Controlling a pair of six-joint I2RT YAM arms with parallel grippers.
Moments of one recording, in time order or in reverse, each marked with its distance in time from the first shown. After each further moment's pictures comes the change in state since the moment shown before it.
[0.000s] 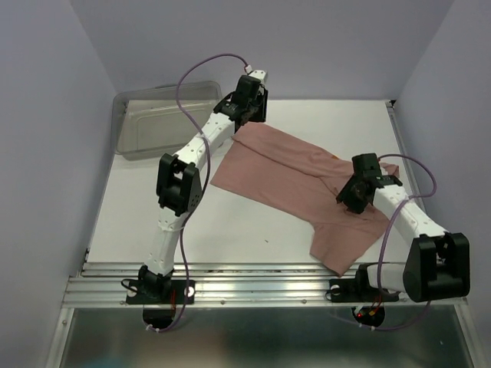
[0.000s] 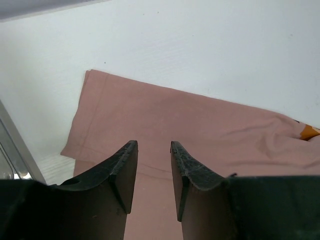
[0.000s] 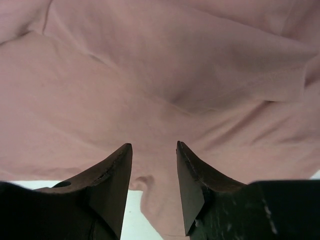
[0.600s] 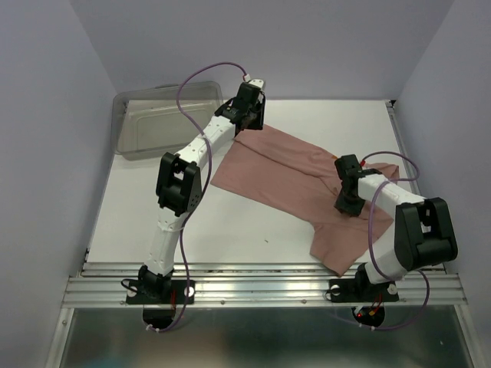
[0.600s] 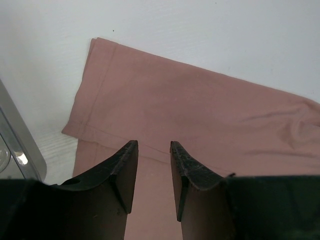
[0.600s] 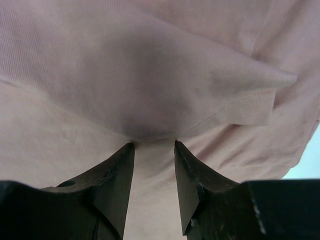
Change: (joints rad) left arm -0.001 -0.019 -0.088 -0.014 -0.033 -0.018; right arm 0.092 0.237 0.032 -0.024 0.233 -0.069
